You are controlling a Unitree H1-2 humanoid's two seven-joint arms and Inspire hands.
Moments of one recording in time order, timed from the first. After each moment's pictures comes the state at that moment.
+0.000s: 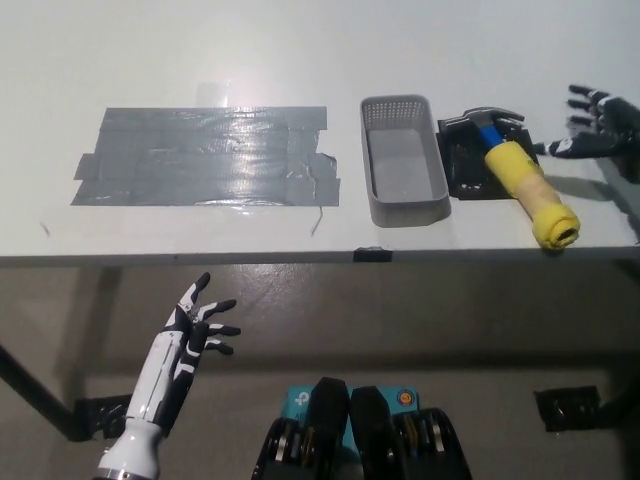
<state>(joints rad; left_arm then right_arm) -0.01 0.13 -0.06 -0.06 0.17 -0.15 -0.03 -1.01 -0.38 -0.16 1.05 -0.14 0.13 0.25</state>
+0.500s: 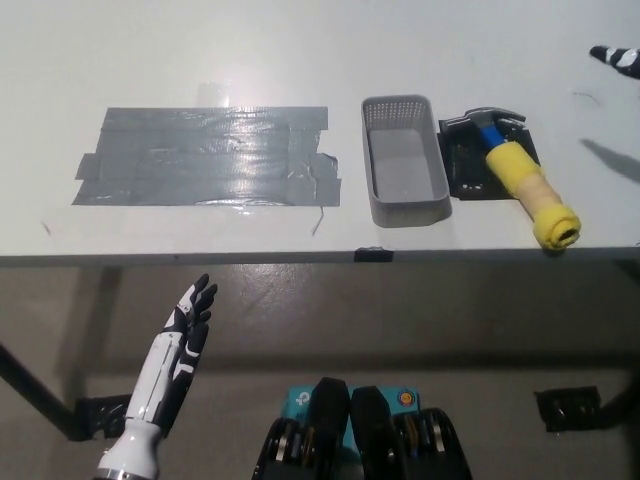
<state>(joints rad) -0.02 0.13 -0.06 -0.04 0.17 -0.15 -0.03 -0.88 -0.37 -0.23 0.53 -0.18 0.09 0.10</state>
